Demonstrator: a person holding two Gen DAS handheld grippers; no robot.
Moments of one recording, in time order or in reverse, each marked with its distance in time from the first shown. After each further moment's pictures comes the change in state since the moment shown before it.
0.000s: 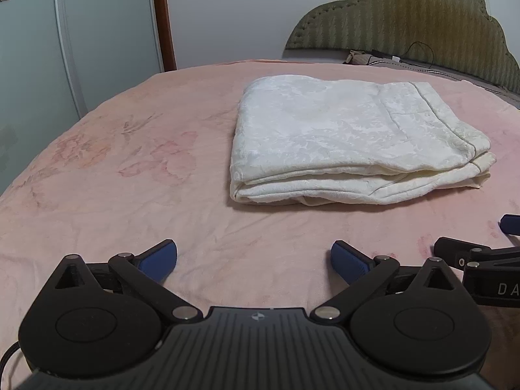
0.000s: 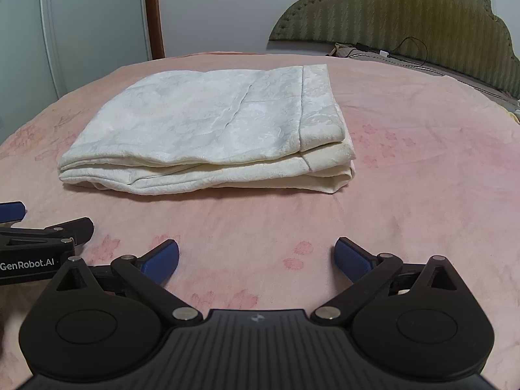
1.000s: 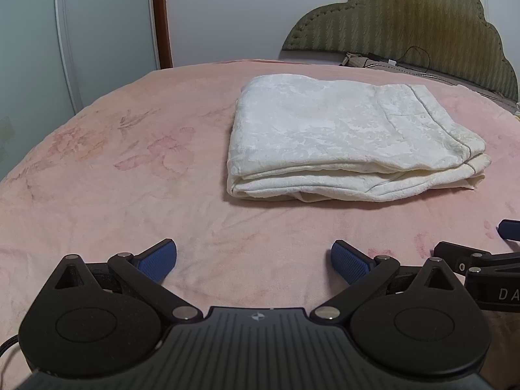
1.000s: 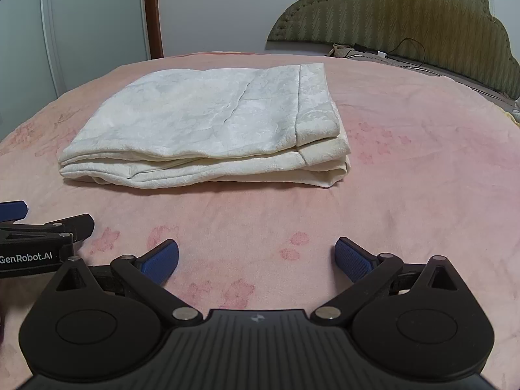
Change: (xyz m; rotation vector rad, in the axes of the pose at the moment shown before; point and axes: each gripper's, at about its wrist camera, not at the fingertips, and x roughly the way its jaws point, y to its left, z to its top) left arm 0.000 0.003 -0.004 -0.012 -0.007 -0.032; right arm -0.002 0.002 -0.005 -0.003 -0.004 -0.011
